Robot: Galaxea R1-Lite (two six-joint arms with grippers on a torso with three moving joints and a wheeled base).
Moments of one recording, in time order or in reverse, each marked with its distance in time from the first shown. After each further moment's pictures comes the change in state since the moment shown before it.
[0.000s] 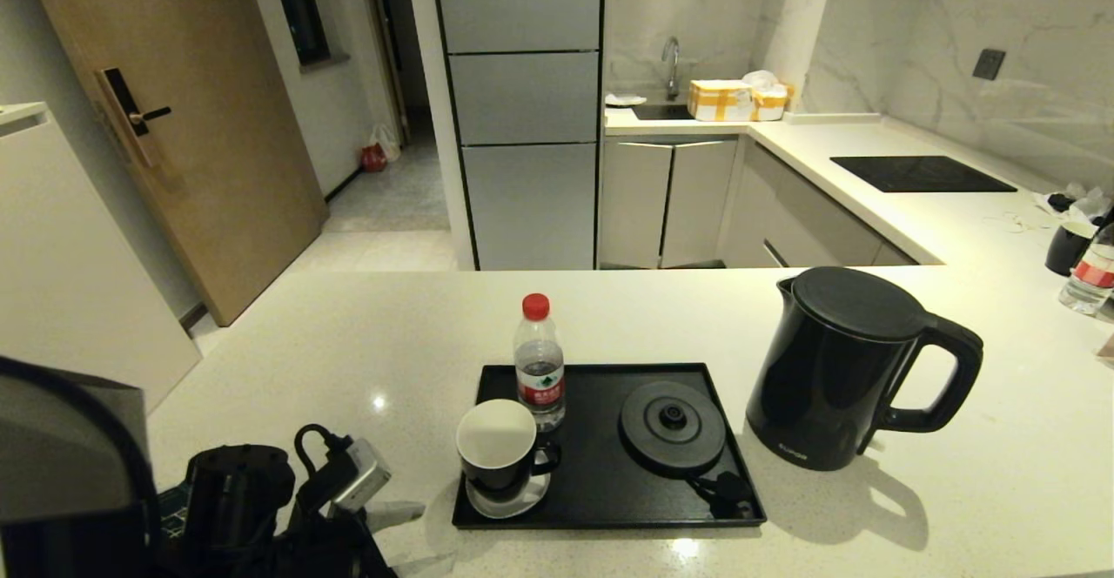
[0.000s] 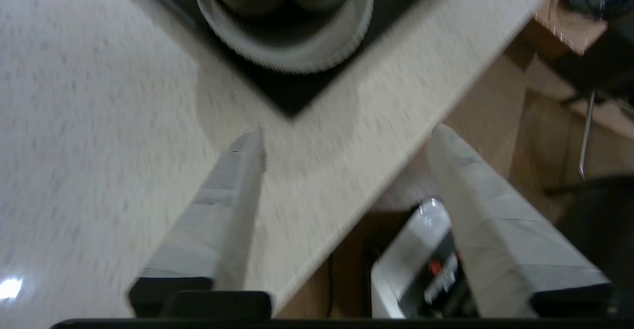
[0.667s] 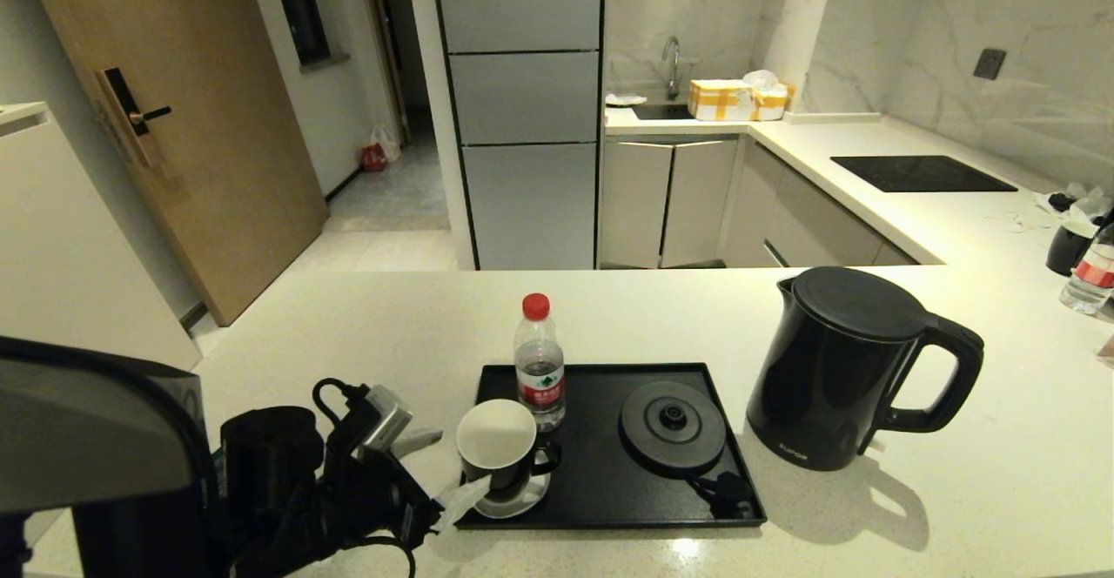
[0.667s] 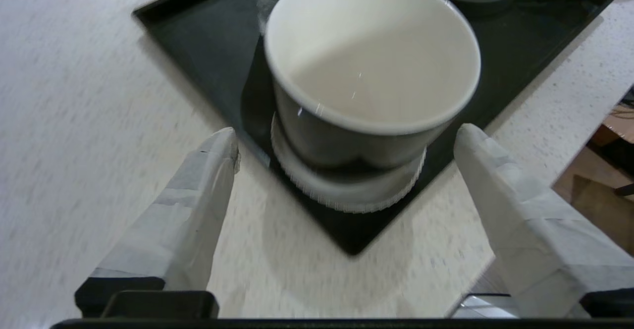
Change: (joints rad) left arm -0.059 0.050 -0.134 -0.156 0.122 -0.105; right arm 0.000 0.000 0.000 0.000 -0.001 0.000
